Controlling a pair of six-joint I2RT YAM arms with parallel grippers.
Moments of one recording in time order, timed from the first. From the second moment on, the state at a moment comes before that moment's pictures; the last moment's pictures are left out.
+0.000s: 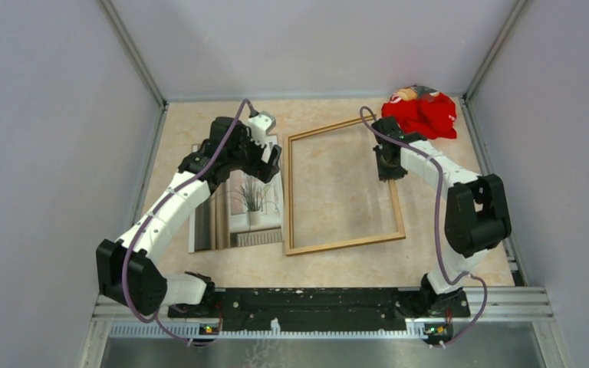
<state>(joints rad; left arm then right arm) -0.39 1.32 1.17 -0.48 0.22 0.15 0.33 1.69 1.27 -0.73 0.25 0.21</state>
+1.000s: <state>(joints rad) -0.31 1.30 1.16 -0.49 0.25 0.16 0.52 1.76 1.28 -0.69 0.43 0.32</state>
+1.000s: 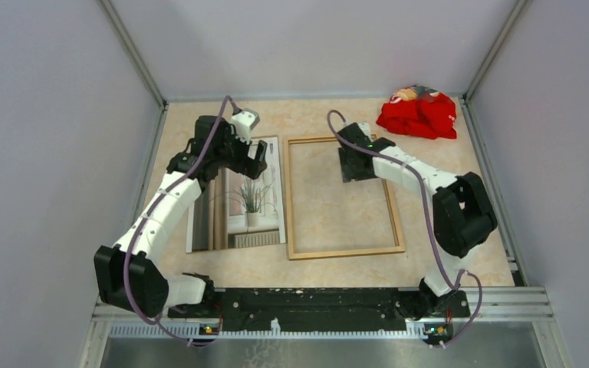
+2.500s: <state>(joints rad) 0.23 1.41 1.06 -0.54 0.29 0.34 0.84 2.13 1.56 -0.40 0.31 0.68</state>
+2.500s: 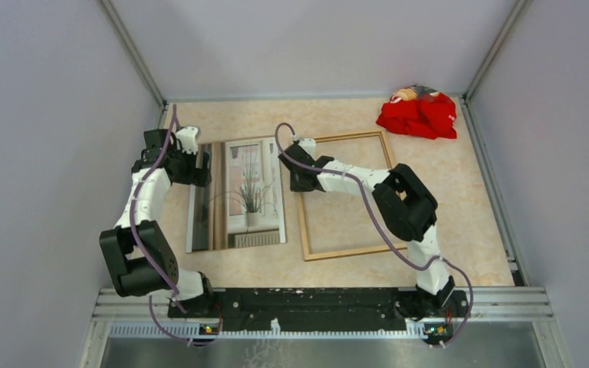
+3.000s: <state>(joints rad) 0.23 1.42 1.06 -0.55 0.28 0.37 0.84 2.04 1.42 -0.38 0.41 0.90</state>
